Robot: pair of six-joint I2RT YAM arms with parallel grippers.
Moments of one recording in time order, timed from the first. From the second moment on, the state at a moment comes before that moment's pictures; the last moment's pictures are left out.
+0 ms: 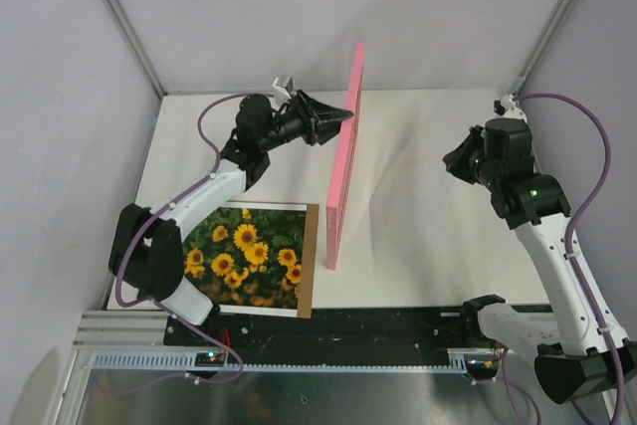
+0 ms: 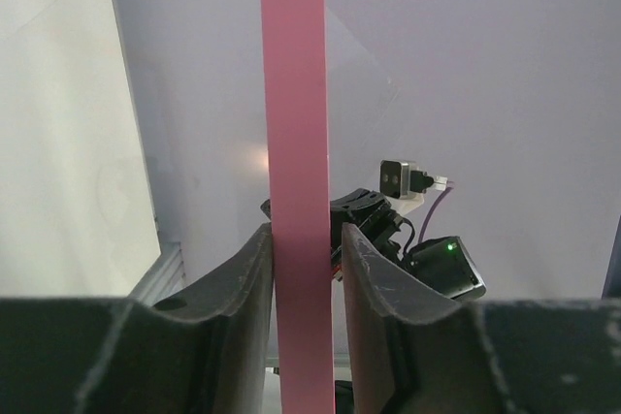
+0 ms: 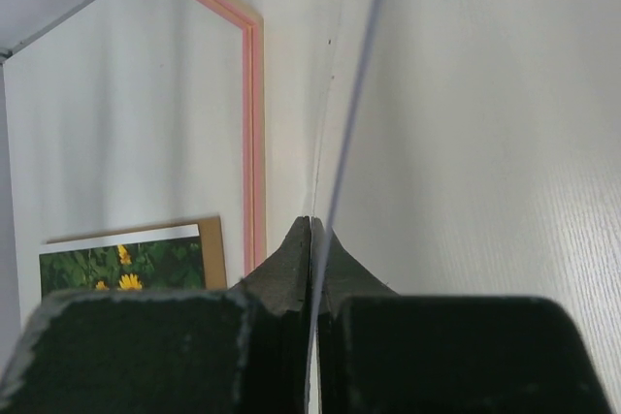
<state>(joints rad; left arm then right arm) -0.47 1.57 1.17 0.39 0.58 -1.52 0.24 1.01 1.22 -0.74 0.10 0.60</state>
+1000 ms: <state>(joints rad) -0.35 1.53 1.27 0.08 0.66 -1.19 0.32 1.05 1.22 -0.72 0.12 0.62</state>
